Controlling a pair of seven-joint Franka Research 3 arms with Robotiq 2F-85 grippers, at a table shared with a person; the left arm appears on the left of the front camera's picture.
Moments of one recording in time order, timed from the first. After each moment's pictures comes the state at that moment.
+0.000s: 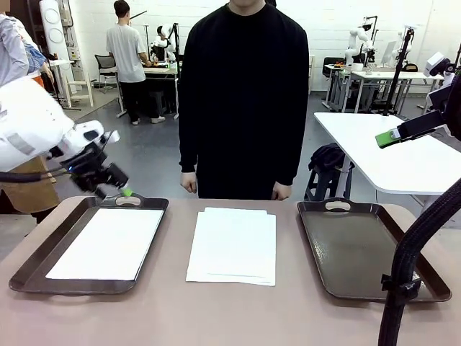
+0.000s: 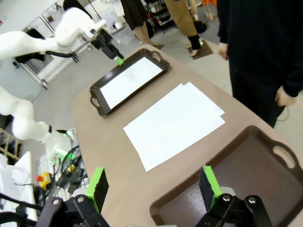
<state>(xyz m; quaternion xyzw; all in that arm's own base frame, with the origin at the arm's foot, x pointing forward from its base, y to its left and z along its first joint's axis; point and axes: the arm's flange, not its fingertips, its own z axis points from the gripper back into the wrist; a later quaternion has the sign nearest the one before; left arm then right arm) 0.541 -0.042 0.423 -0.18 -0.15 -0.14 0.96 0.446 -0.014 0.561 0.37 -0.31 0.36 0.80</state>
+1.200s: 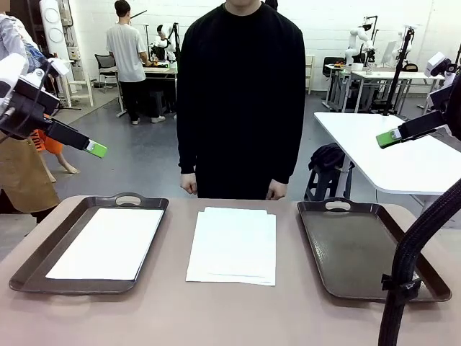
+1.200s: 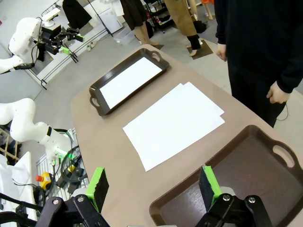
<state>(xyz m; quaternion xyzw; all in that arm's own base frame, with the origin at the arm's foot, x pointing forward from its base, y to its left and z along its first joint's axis) 0.396 -0.026 0.557 -0.23 -0.36 -0.35 0.83 0.446 -0.016 0.561 0.37 -0.31 0.35 0.80</state>
